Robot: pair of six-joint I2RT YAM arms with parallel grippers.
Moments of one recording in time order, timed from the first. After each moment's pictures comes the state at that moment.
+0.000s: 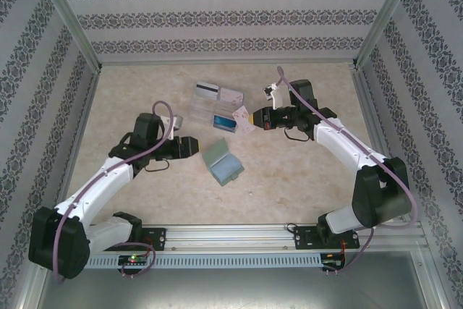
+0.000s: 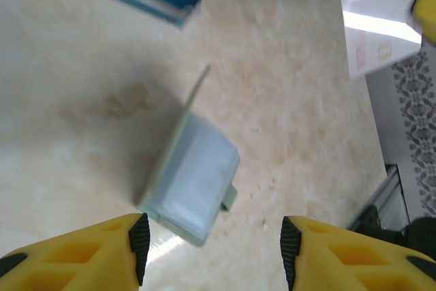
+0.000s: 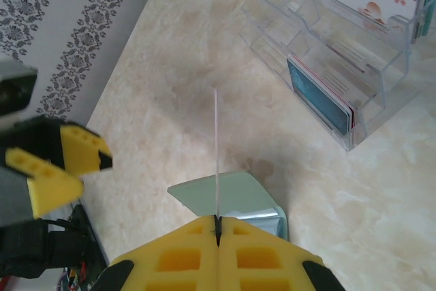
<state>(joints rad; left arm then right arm) -0.31 1.10 0.68 -0.36 0.56 -0.51 0.30 1.46 1.04 -0.32 -0.76 0.31</state>
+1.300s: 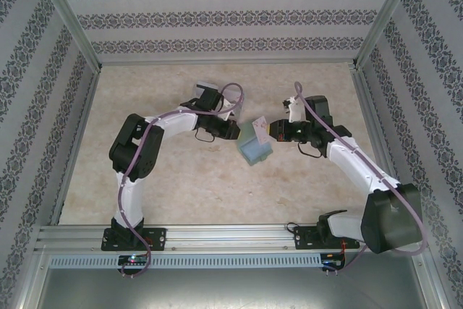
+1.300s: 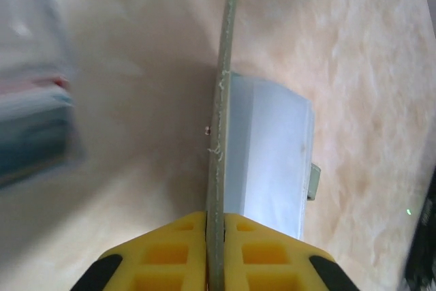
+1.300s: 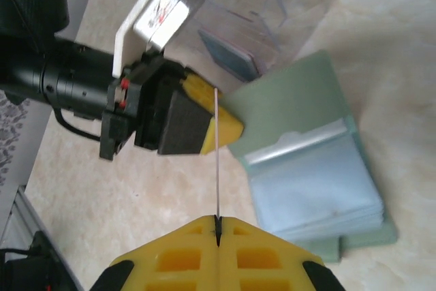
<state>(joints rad) -0.48 2.05 1.39 -0.39 0.68 -0.18 0.21 1.26 0.83 -0.35 -0.62 0.36</state>
